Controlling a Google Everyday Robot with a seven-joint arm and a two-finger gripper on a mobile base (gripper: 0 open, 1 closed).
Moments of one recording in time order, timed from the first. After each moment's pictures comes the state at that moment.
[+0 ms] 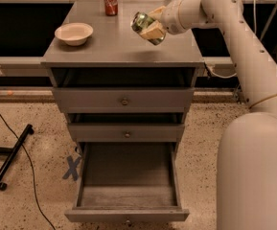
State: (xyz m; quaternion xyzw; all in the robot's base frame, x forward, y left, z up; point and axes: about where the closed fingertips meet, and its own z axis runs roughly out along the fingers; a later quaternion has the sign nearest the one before) arm 0.832 -0.044 0.919 -0.57 0.63 0.10 0.53
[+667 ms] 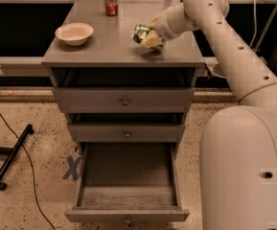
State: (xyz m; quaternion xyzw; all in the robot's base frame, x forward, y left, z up) arm 0.859 -0.051 0.870 -0.59 0.66 0.02 0.46
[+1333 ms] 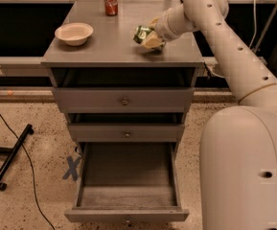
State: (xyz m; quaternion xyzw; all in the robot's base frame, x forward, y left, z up) arm 0.861 -0.049 0.864 -0.60 0.66 0.02 0.46
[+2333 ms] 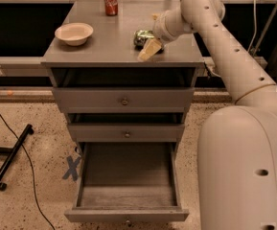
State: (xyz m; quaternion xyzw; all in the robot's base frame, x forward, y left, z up) arm 0.860 -0.040 0.858 -0.60 0.66 0.03 0.46
